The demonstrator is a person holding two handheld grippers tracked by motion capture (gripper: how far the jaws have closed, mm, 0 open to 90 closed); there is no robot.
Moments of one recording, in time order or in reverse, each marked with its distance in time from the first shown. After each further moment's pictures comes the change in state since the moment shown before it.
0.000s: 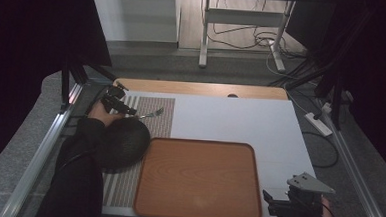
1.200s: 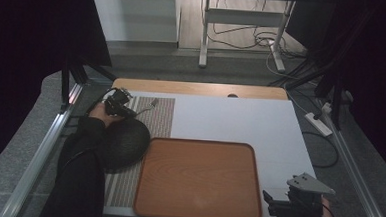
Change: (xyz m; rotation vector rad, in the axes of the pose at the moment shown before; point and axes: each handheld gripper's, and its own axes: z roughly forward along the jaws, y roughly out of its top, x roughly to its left) left arm 0.004 -0.006 0.011 0.057 -0.045 0.272; right arm 0.000 -0.001 0.000 -0.002 0.002 -0.007
